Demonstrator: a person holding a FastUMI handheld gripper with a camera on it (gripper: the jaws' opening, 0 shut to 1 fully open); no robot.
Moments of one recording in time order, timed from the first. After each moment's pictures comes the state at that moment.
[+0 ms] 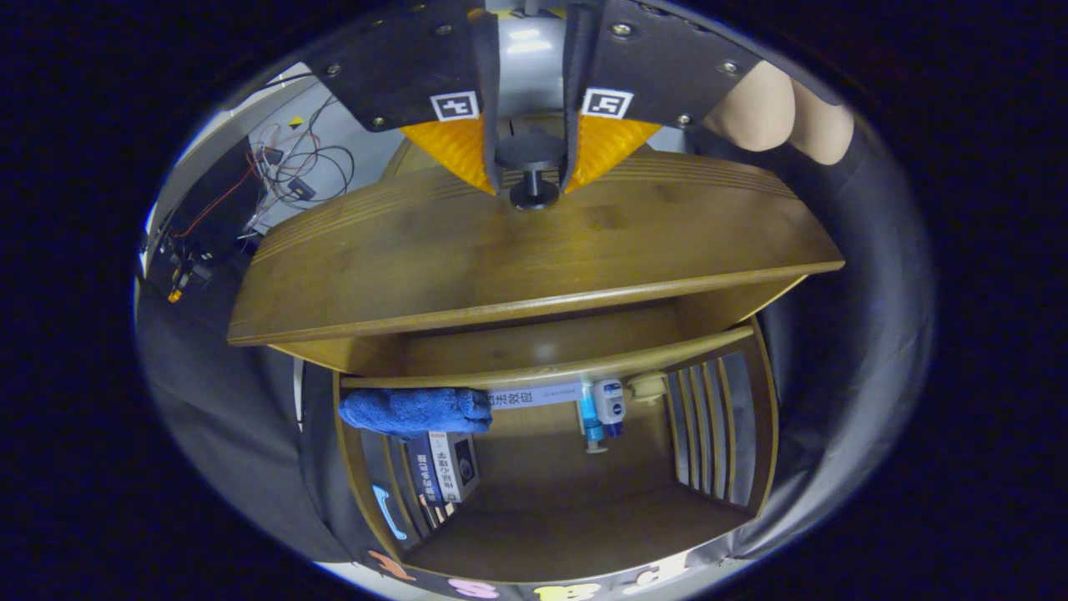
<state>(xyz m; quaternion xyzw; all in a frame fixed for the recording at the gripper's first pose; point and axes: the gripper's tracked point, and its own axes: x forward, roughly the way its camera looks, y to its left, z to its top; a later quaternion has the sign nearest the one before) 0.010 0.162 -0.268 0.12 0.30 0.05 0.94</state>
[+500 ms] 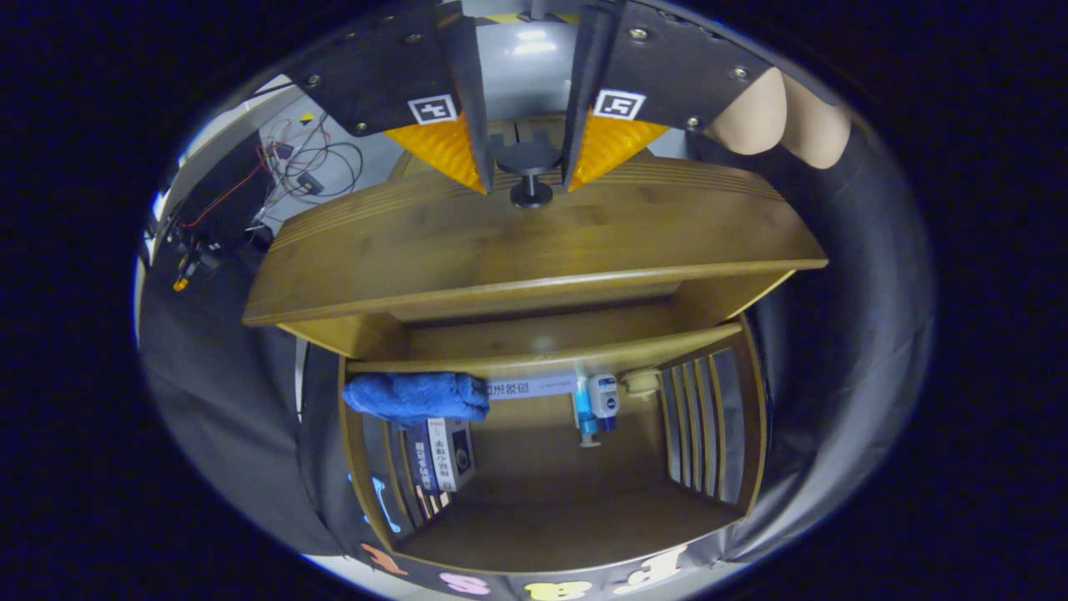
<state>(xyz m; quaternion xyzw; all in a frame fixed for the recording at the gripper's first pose) -0.004 0.150 -0.227 0.10 0.29 0.04 0.95</state>
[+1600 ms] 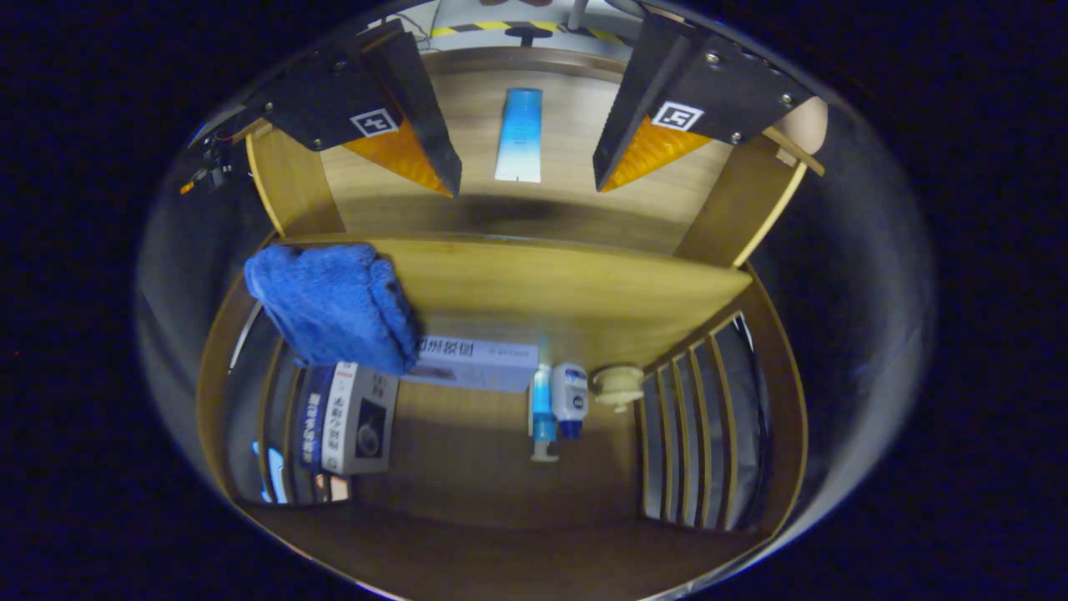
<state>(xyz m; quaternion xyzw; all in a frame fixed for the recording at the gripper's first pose) 0.141 0.196 -0.192 0.02 0.41 0.13 0.90</state>
